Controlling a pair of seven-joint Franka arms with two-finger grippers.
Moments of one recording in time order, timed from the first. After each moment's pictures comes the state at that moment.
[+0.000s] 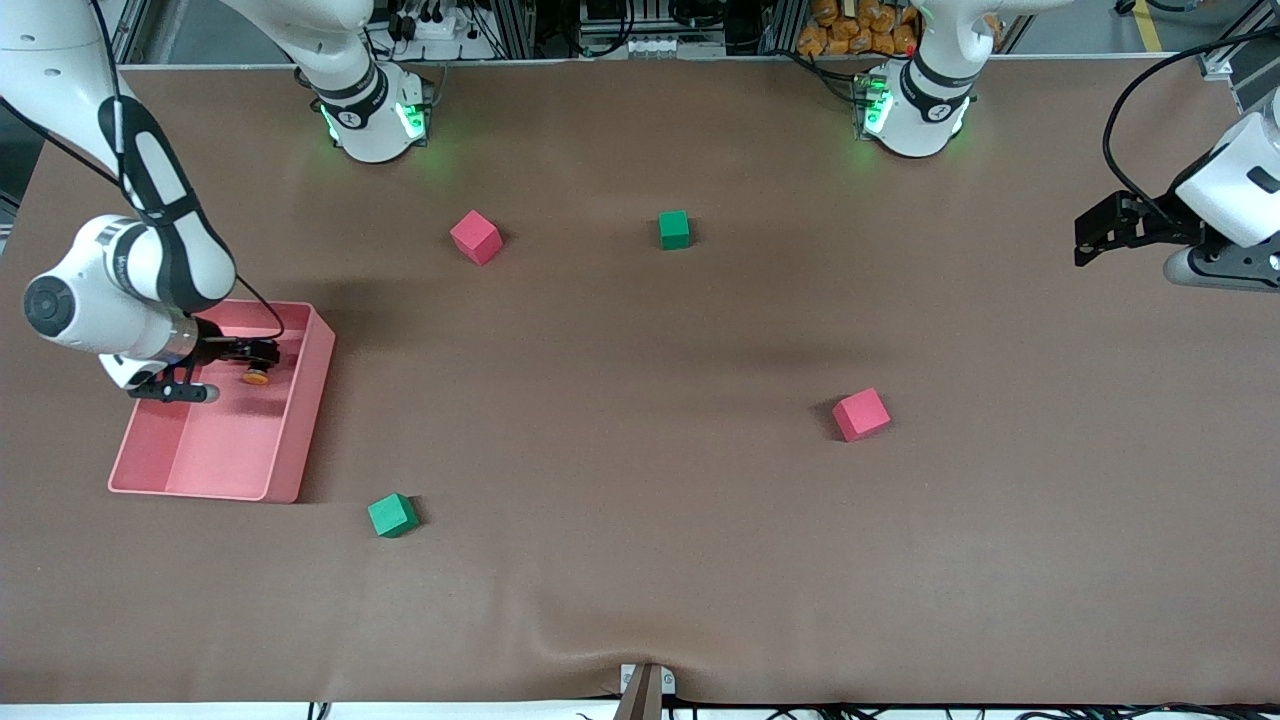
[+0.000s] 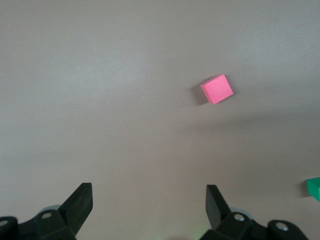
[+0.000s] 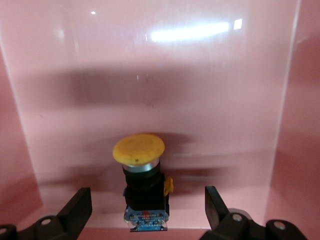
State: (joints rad) left arm -0.03 0.00 -0.06 -1.56 0.04 1.53 0.06; right arm -0.29 0.37 0.00 -2.23 0.00 2.42 -0.20
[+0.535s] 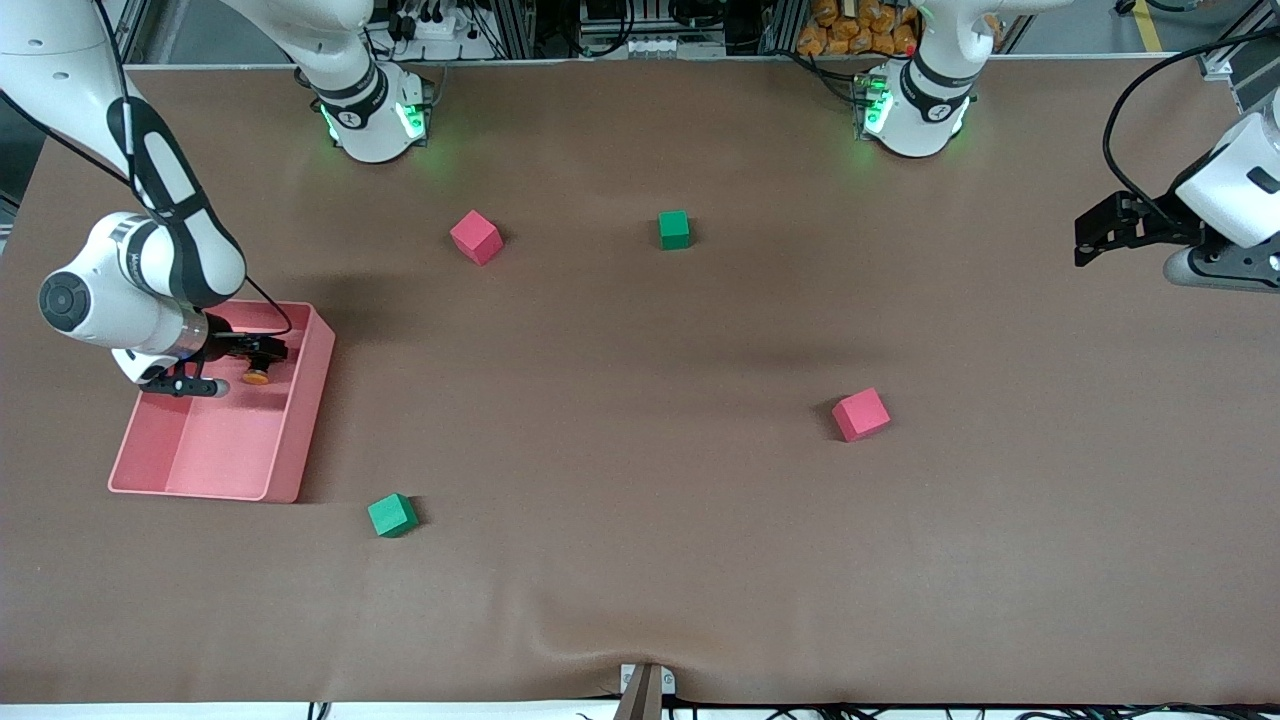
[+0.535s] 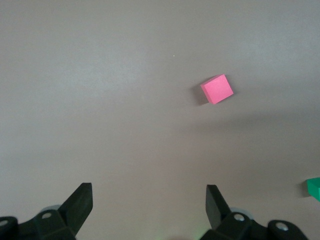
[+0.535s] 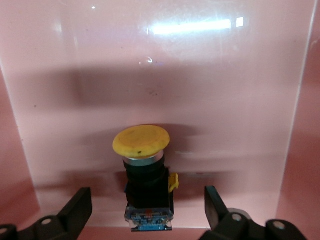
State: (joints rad) left arm -0.03 0.00 -0.06 -1.56 0.04 1.53 0.06; right arm -0.29 0.37 0.01 -2.24 0.00 2.43 -0.20
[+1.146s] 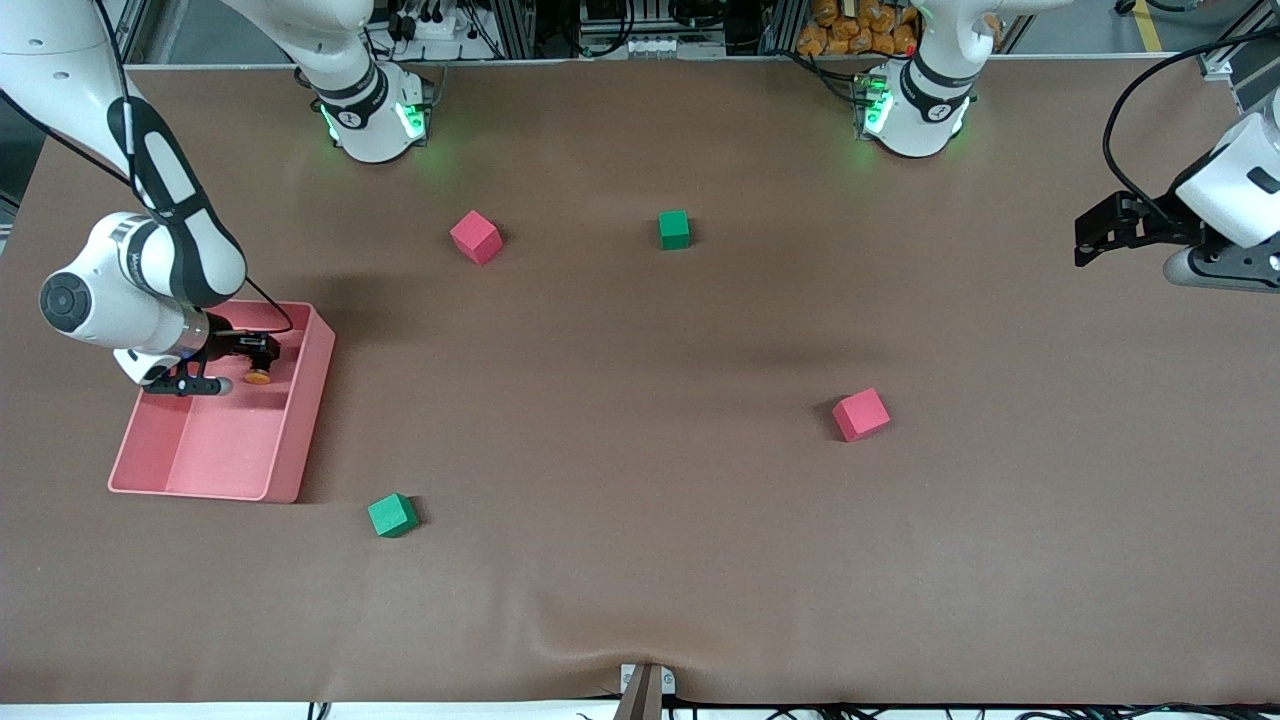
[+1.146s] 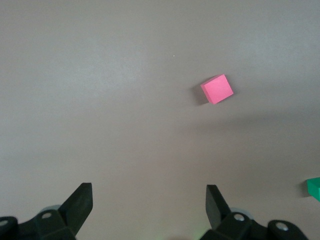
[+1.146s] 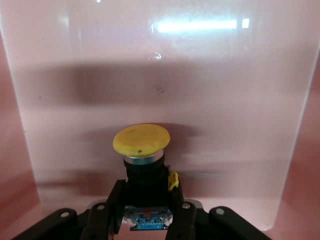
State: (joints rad) left arm -0.03 0.00 -0.06 -1.56 0.04 1.53 0.06; right arm -0.29 0.37 0.01 -2.24 0.00 2.41 -0.26
